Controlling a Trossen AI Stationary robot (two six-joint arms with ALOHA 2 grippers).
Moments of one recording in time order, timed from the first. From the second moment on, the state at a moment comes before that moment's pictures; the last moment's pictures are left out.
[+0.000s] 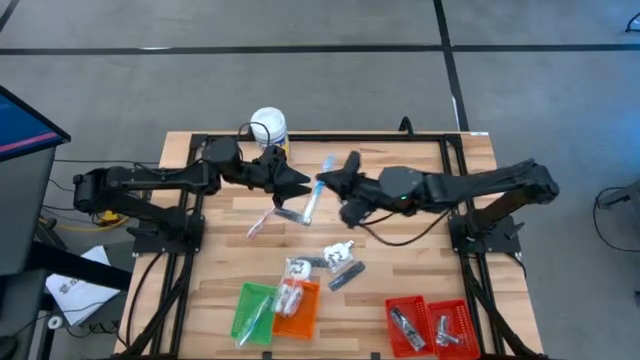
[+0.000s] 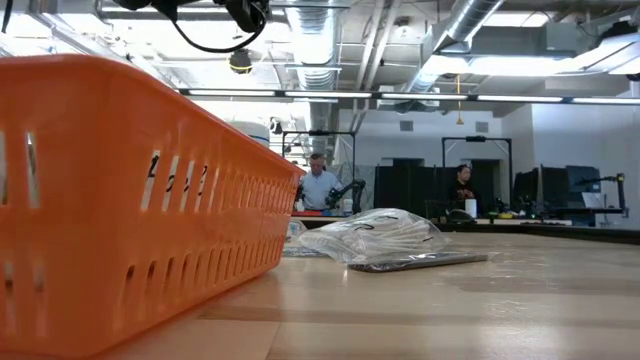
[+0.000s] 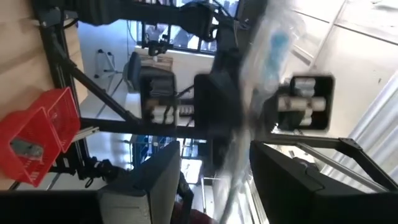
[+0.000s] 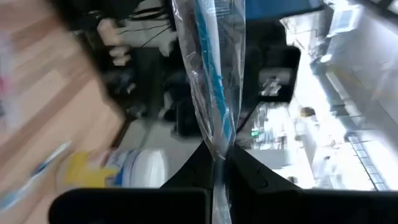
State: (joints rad) left arm 0.21 1.21 0.85 0.51 0.43 -1.74; right arm 0.18 1.49 1.40 -0.07 0.52 -1.35
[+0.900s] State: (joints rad) left arm 0.23 1.21 0.85 0.56 0.45 -1.73; right arm 0.09 1.53 1.40 0.03 0.49 -1.34
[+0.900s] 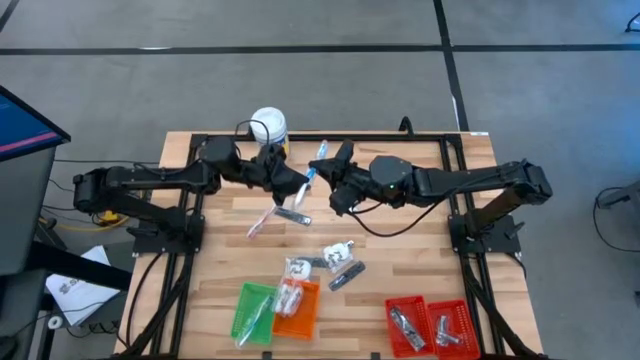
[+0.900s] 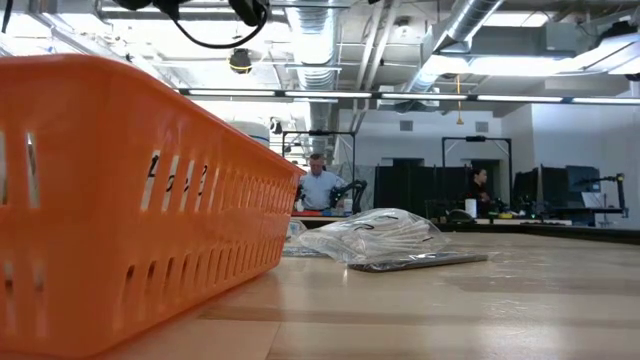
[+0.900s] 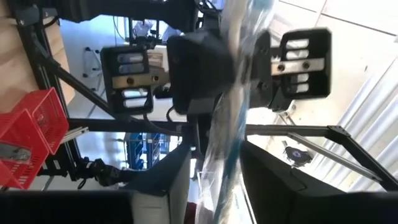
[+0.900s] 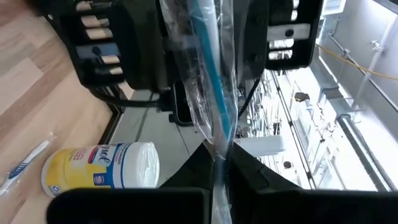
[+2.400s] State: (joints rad) left arm 0.24 1.24 0.85 0.60 0.49 -1.73; right arm 0.09 1.59 1.40 0.08 0.53 -1.21
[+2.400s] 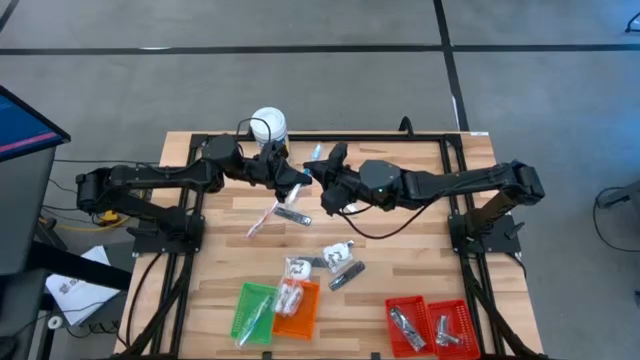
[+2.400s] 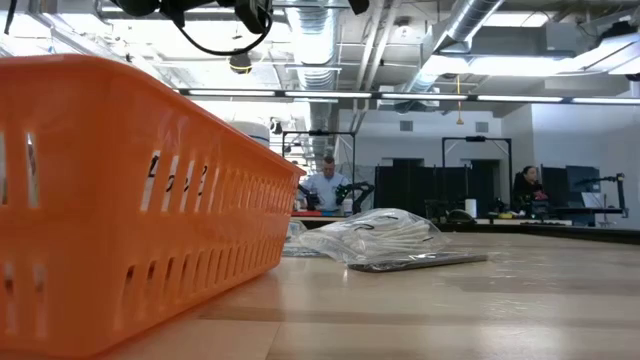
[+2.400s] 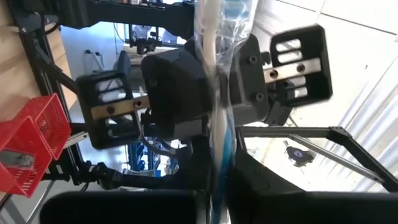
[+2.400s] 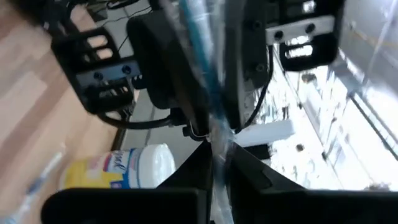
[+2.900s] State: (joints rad) left arm 0.21 1.24 0.86 0.64 0.47 -1.71; right arm 0.17 1.59 1.39 0.23 0.72 -1.22
